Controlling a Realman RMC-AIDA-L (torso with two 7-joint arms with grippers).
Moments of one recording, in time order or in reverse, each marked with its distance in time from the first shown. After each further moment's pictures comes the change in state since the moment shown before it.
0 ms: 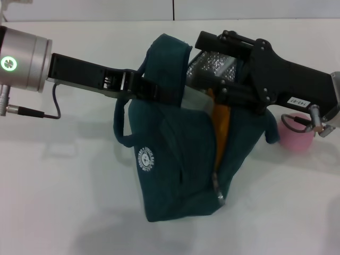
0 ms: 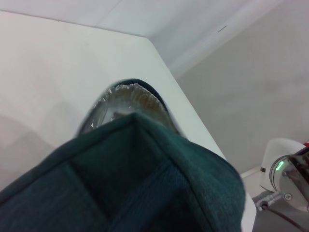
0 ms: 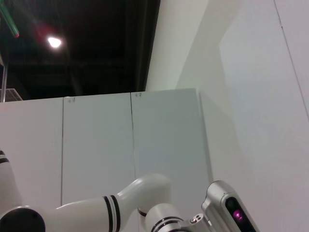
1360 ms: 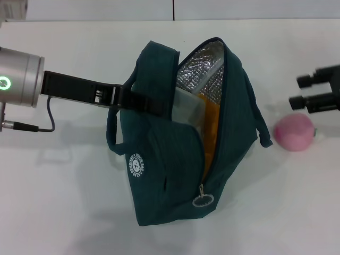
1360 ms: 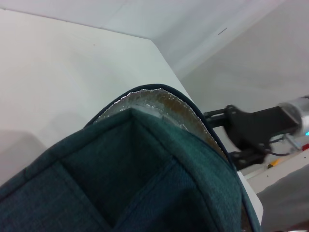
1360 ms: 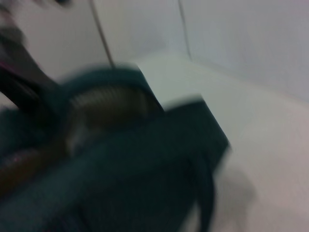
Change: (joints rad) left arm 0.036 0.013 -0.013 -0.088 -0.001 -0.024 0.129; right arm -0.212 -0.143 0.001 -0.878 -0.652 0.251 0.954
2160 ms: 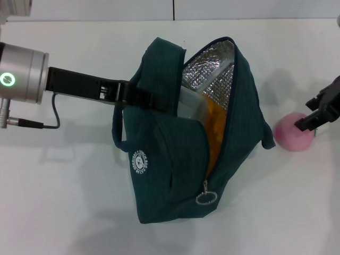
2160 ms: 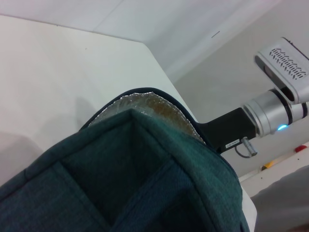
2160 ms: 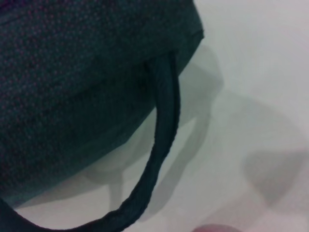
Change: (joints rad) left arm -0.011 -0.007 0.000 0.000 -0.013 -0.002 -0.006; right arm 0.230 0.109 -0.034 -0.048 -0.630 0.000 0.279
